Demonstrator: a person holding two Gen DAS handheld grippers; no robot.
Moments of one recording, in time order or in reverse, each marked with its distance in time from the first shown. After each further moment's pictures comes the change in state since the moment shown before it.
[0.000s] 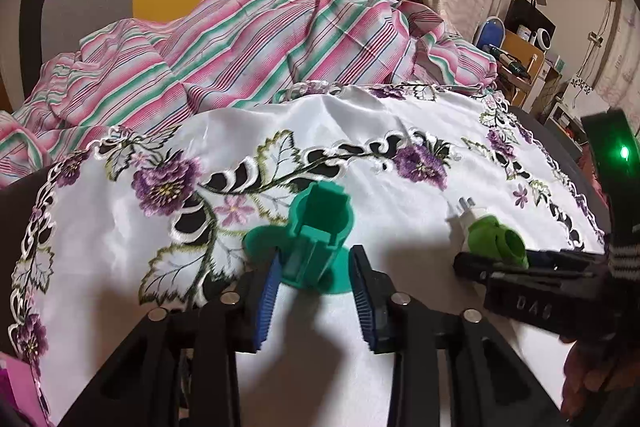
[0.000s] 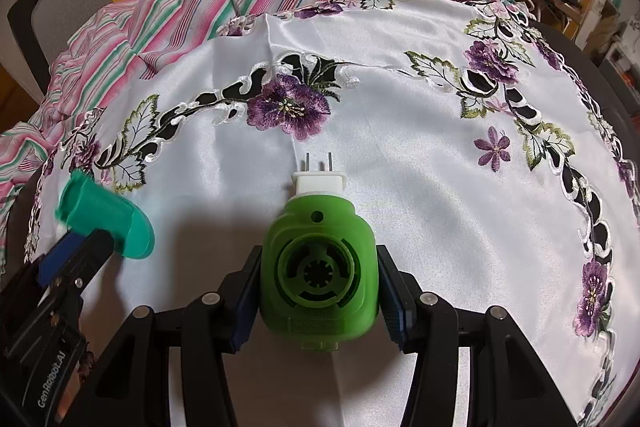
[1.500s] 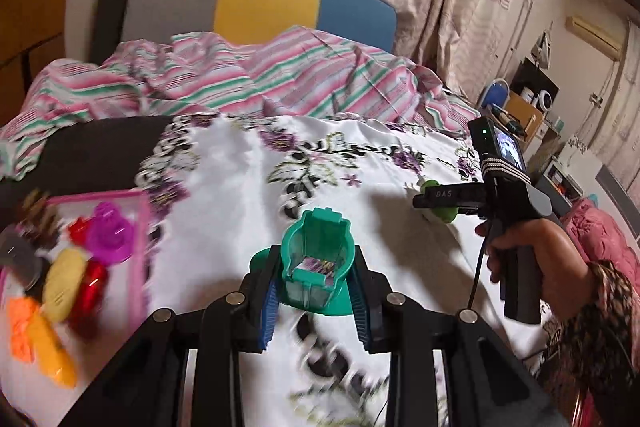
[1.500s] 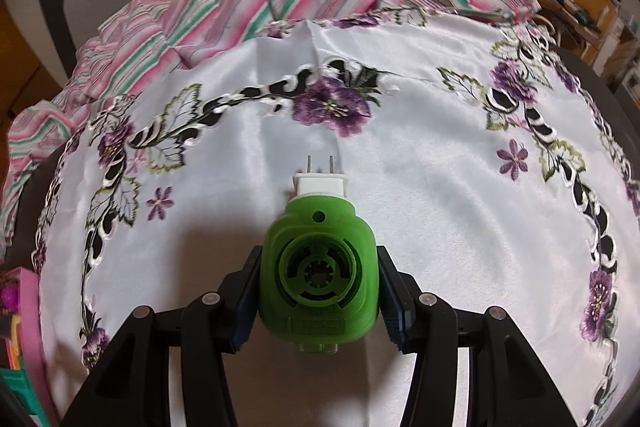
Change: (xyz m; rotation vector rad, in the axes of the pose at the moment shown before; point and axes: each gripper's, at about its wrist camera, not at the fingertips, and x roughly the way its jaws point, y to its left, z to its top) left arm -0.191 0.053 -0.127 -0.172 -0.164 0.009; right arm -0.015 0.021 -0.015 -0.110 -0.054 0.059
